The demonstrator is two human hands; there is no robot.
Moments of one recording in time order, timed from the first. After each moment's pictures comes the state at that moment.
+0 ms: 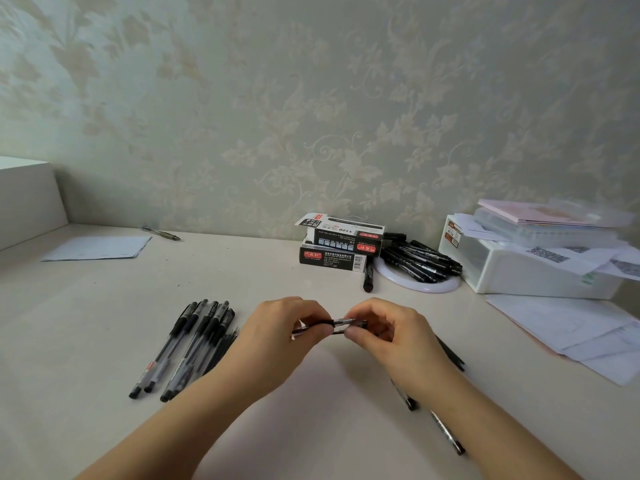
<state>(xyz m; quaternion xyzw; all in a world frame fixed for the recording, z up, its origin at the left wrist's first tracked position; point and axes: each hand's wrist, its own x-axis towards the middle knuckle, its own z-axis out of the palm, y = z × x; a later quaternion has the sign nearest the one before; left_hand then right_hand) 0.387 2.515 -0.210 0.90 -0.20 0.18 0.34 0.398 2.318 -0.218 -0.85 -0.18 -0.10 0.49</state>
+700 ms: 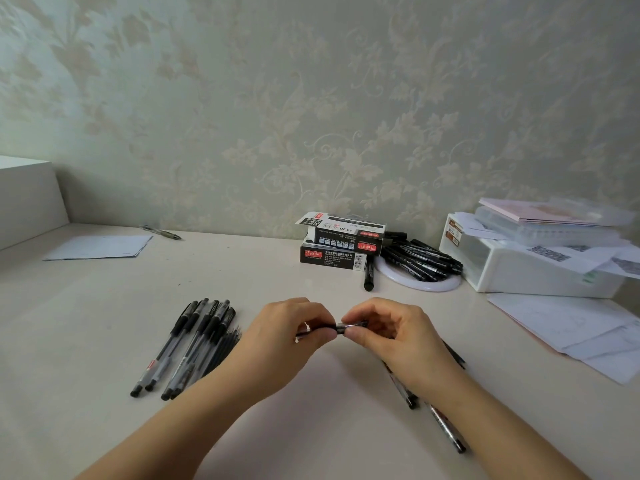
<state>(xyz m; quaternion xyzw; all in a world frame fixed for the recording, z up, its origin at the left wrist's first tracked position) 0.387 2.512 -0.212 0.90 -0.21 0.17 0.33 0.398 2.315 -0.216 -0.81 -0.20 -0.07 0.54</state>
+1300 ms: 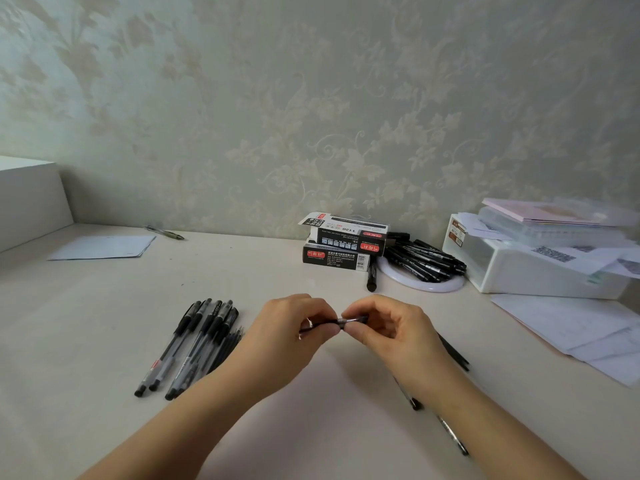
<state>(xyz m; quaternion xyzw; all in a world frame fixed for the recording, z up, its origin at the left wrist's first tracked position) 0.386 2.511 -0.208 0.89 -0.21 0.19 0.35 0.397 2.322 -0.216 -0.81 -0.19 -0.08 0.55</state>
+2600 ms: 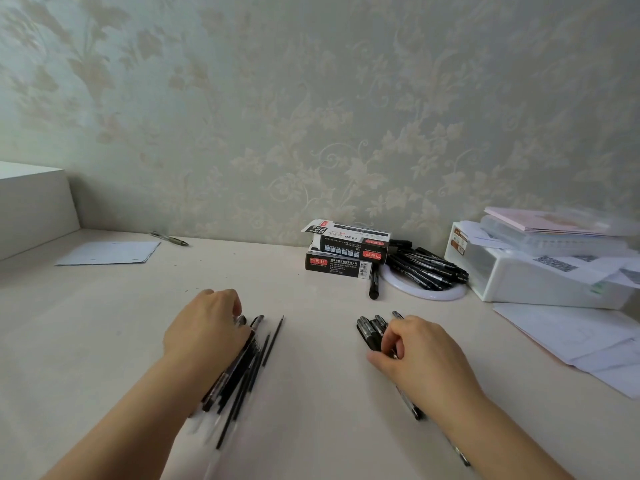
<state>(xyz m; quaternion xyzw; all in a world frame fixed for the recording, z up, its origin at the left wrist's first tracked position) 0.398 2.577 -0.203 0.97 0.10 0.16 0.16 0.392 2.310 -0.213 -0.97 -0.08 -0.17 0.18</state>
